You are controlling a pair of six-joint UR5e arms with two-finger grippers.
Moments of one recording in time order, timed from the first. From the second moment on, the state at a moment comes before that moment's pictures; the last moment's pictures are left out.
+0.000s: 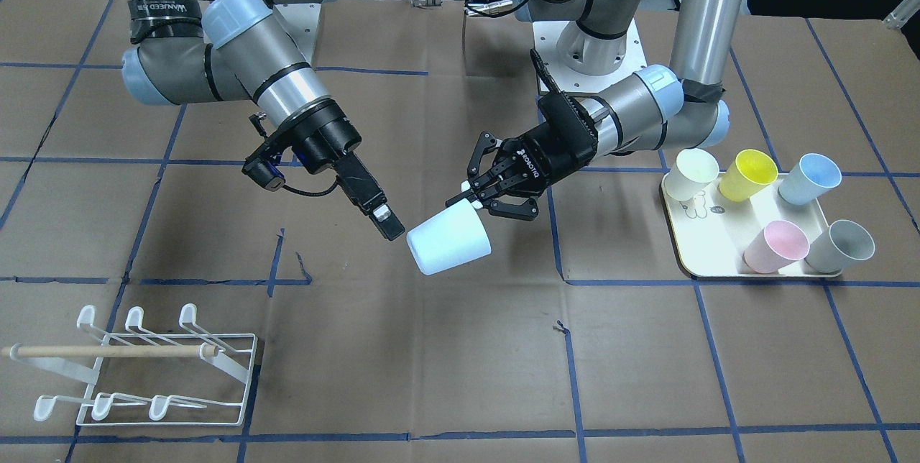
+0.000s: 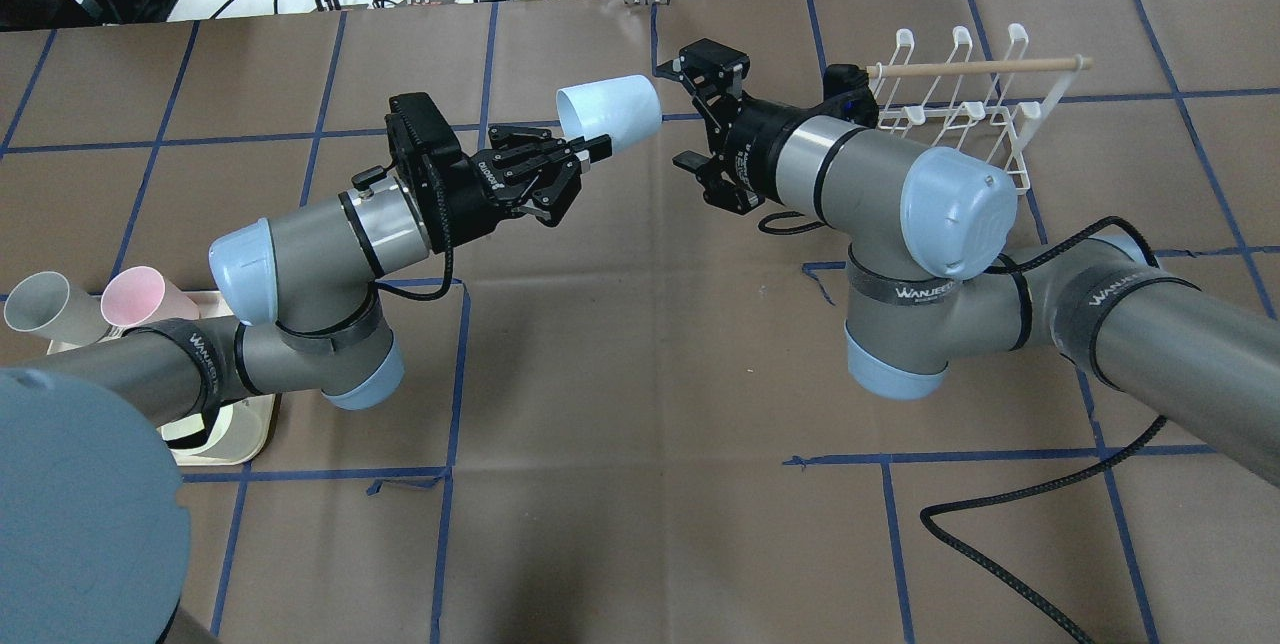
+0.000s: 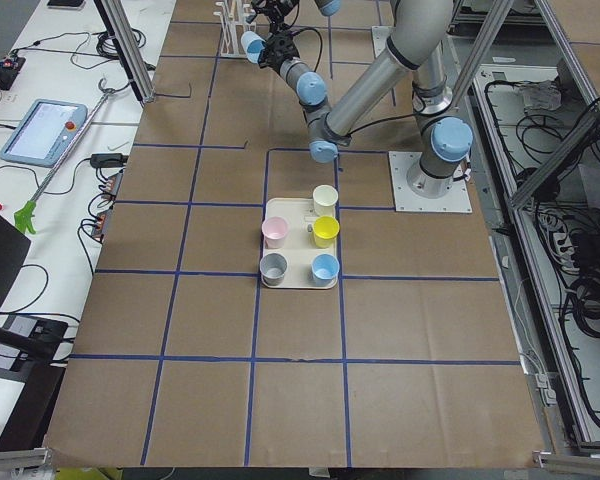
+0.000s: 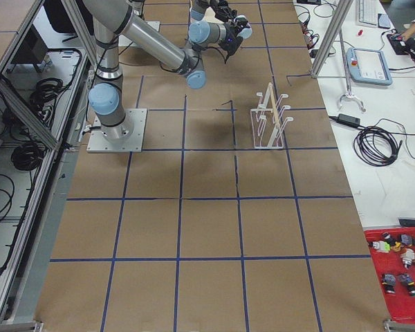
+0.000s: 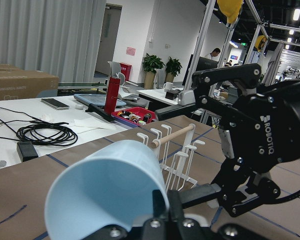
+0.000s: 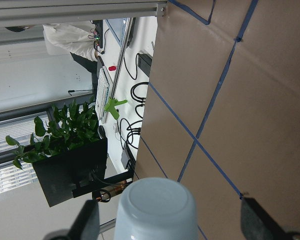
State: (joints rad) left arm -1.49 -2.01 -2.17 0.65 0.44 0.12; right arm 1.72 -1.29 2.09 -3.40 -1.07 1.50
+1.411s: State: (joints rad) left arm -1.49 -2.02 -2.17 0.66 0.44 0.12; right arm 1.80 -1.18 1.96 -3.36 -1.09 1.51
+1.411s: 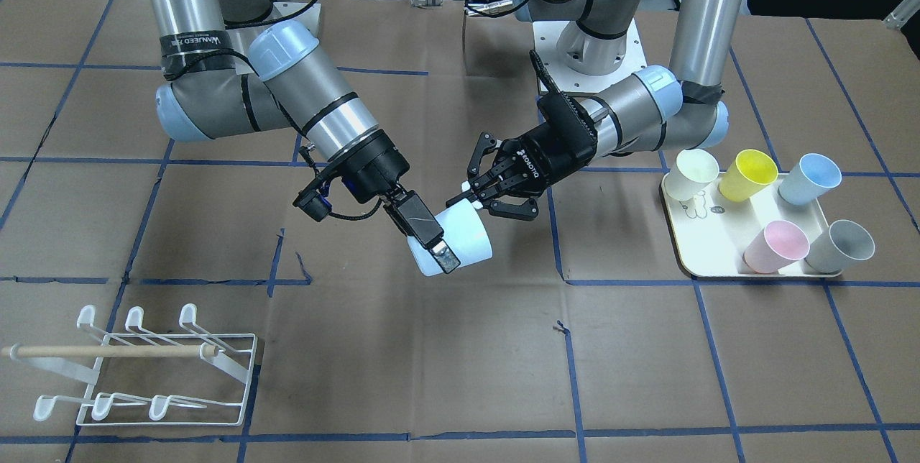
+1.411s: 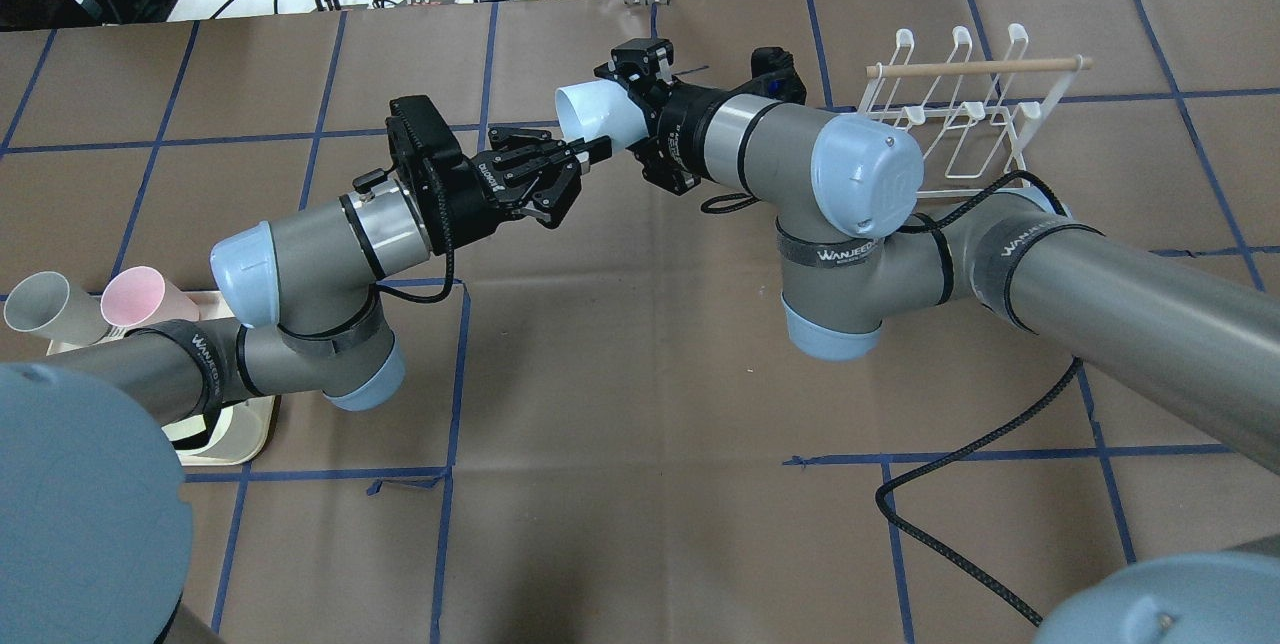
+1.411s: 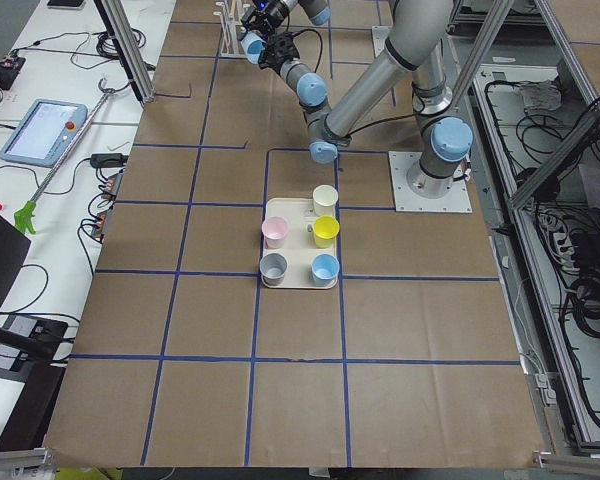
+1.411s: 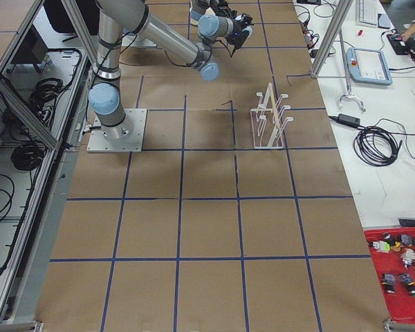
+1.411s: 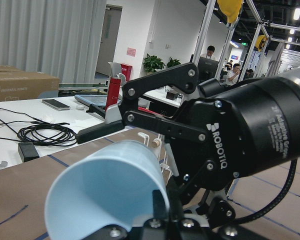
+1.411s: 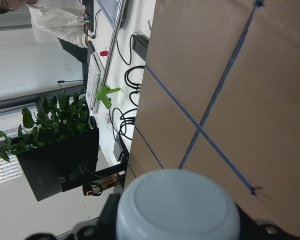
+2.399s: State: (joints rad) left arm -1.48 -2.02 -2.16 0.70 0.47 0.08; right arm 1.80 -1.19 1.96 -3.36 -1.09 1.50
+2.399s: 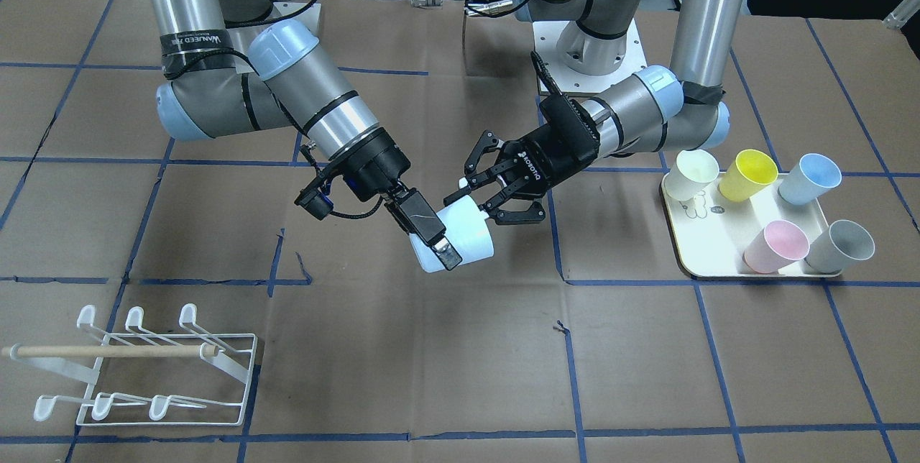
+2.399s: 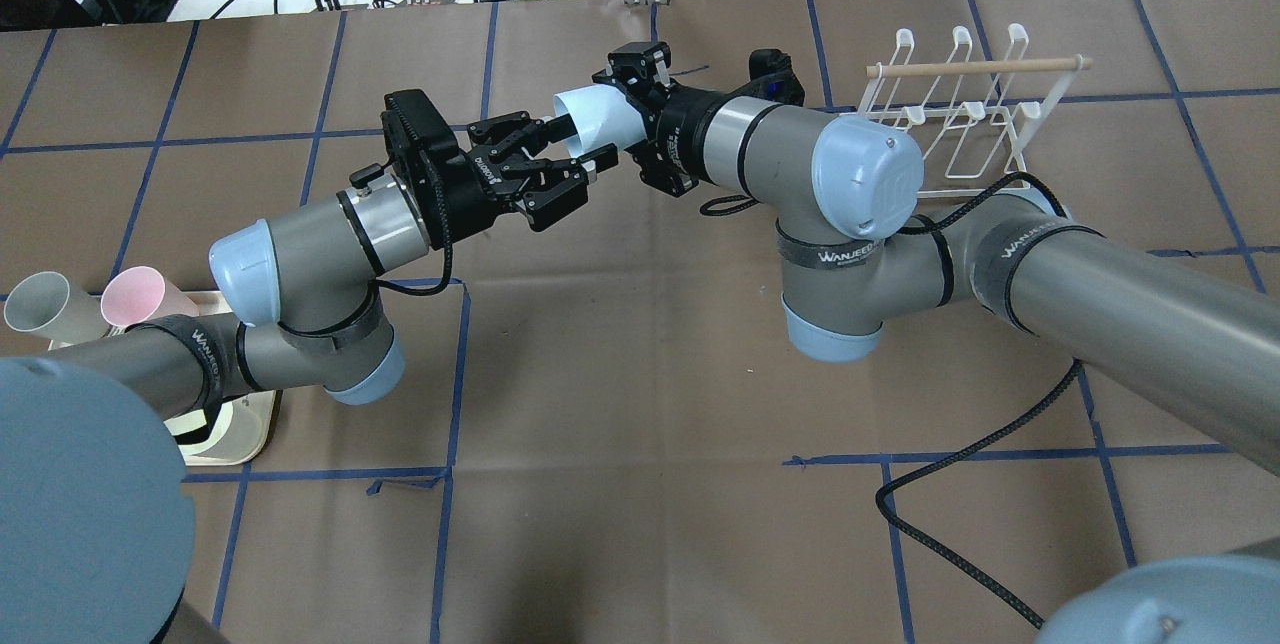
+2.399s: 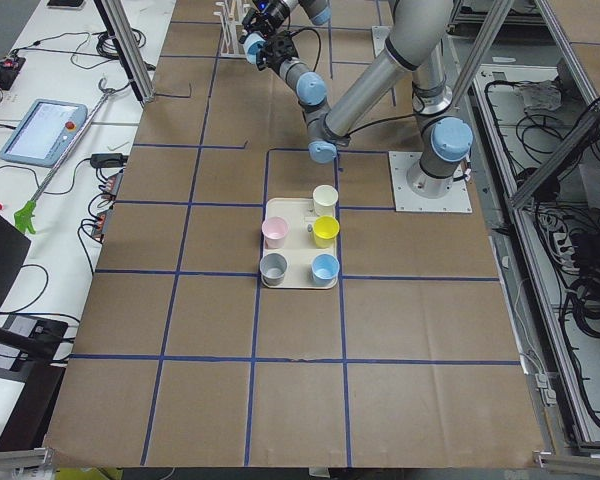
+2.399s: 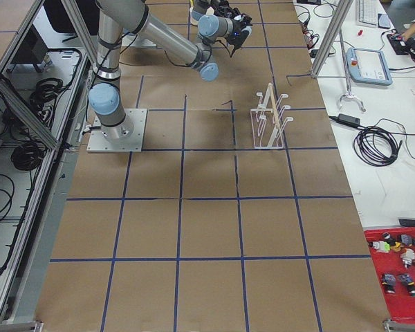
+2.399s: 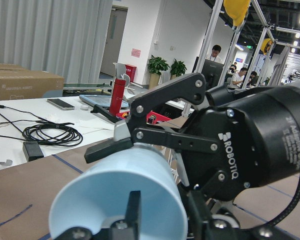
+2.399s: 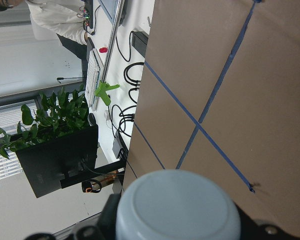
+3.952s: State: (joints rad) left arm -1.40 -1.90 -1.98 0.06 1.12 0.08; right arm 1.49 -1.20 1.89 -3.37 -1.24 0.25
